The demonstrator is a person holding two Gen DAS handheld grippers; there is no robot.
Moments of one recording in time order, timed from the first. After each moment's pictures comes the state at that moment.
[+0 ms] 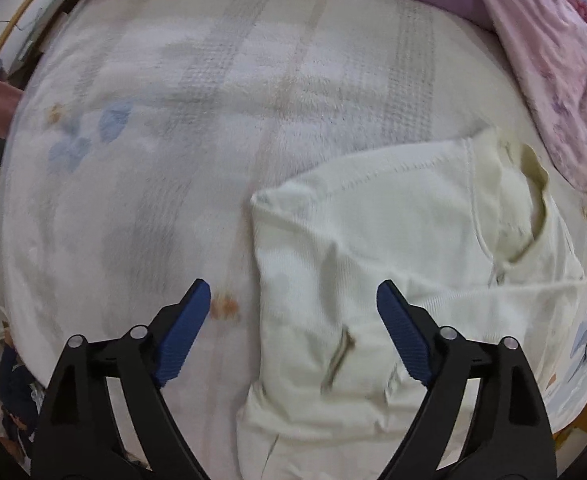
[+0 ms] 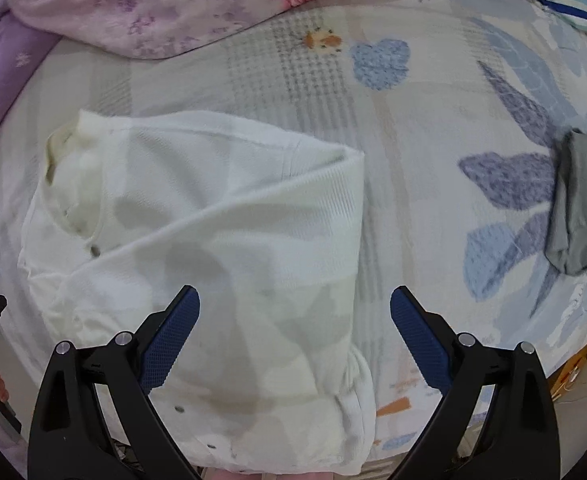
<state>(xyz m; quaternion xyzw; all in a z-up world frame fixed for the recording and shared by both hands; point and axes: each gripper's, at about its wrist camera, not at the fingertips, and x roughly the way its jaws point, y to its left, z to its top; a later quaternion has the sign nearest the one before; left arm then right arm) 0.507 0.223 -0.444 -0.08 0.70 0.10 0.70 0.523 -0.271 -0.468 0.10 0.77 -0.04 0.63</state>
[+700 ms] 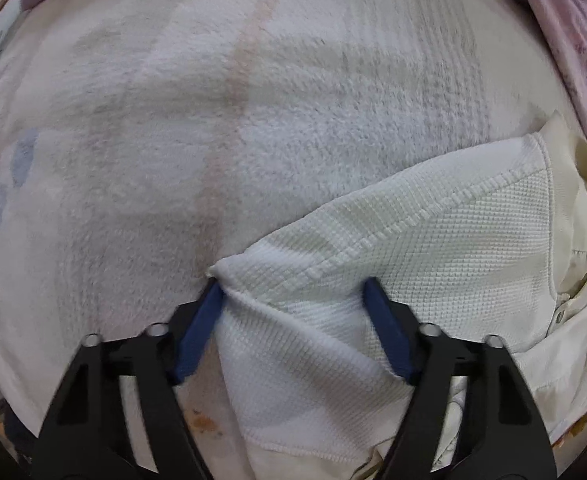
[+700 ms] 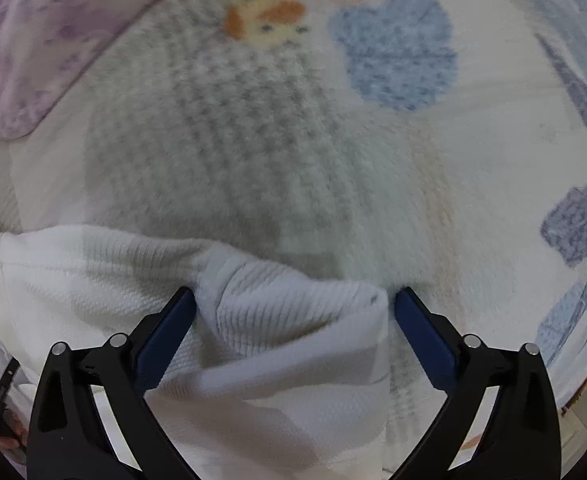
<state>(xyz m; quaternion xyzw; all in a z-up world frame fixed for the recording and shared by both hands) 0.533 0.234 -0.541 -0.06 0.70 0.06 0.71 0.558 -0.305 -0.573 0.14 0.73 -0.09 0.66</state>
